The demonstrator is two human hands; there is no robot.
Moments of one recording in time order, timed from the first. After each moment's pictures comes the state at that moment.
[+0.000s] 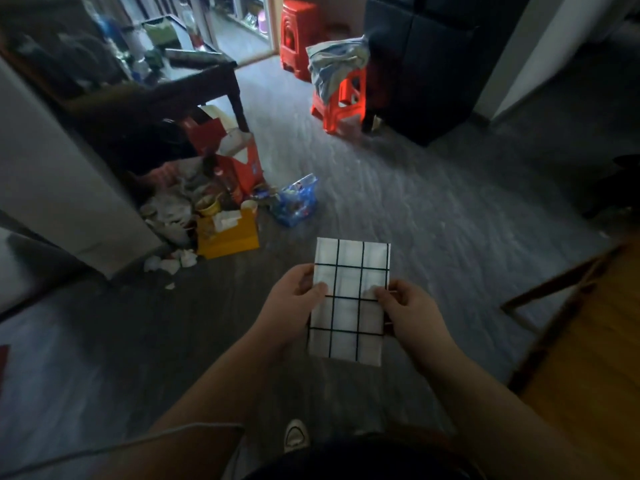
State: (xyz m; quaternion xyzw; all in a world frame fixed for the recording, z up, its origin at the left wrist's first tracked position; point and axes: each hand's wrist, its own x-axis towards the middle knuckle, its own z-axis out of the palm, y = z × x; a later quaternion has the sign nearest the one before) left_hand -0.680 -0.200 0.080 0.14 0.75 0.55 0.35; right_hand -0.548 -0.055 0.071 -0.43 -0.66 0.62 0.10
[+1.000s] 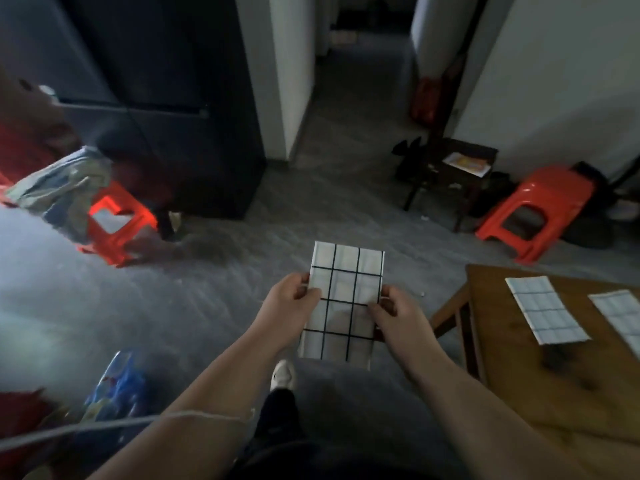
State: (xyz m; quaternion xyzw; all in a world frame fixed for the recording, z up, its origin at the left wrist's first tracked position) left_hand -0.773 0.548 0.090 0.47 0.68 0.33 0.45; right_hand -0.576 0.563 0.067 -0.60 -0.52 0.52 0.32
